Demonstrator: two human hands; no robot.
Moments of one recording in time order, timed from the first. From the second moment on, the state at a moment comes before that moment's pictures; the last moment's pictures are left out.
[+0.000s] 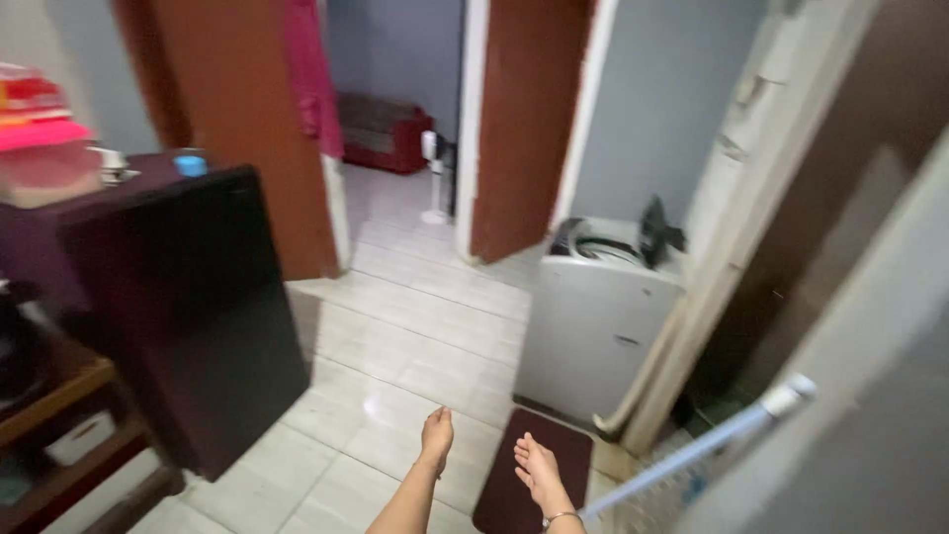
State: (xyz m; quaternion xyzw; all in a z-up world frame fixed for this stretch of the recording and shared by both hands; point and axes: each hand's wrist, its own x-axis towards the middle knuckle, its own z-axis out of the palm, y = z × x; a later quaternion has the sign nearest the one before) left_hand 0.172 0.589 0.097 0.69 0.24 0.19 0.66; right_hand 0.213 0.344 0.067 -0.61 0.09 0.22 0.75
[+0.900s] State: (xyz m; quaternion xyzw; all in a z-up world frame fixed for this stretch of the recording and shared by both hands) left_hand 0.275 0.957 0.021 0.67 0.39 0.26 0.58; right_hand 0.501 0.706 -0.062 -0.62 0.24 0.25 0.70
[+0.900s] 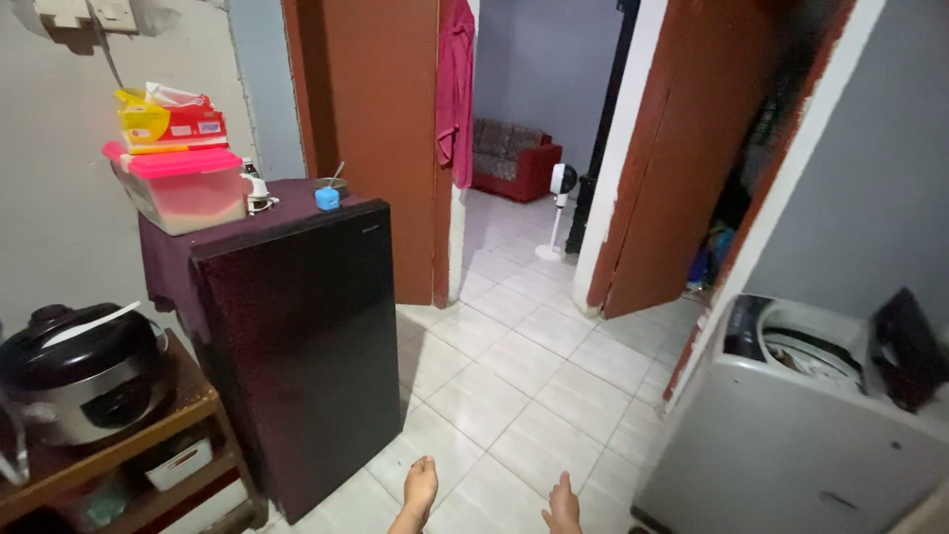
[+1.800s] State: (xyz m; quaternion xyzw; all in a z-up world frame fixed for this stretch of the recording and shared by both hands) left_hand 0.678 1.163 0.041 0.59 0.47 0.21 0.62; right_hand 0.923 0.896 -0.048 -0.55 0.13 0.20 0.80
